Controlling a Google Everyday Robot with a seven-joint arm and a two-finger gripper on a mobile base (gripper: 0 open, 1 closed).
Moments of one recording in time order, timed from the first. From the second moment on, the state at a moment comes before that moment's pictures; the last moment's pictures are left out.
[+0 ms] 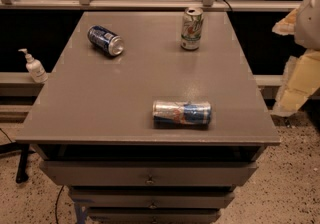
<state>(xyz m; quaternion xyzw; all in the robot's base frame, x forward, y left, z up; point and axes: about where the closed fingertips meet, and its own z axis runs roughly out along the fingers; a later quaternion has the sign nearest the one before) 0.438 -0.217 0.977 -0.60 0.78 -0.03 0.16</state>
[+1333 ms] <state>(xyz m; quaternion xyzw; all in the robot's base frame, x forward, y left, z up) 0.438 -0.142 0.904 -0.62 0.73 0.12 0.25</state>
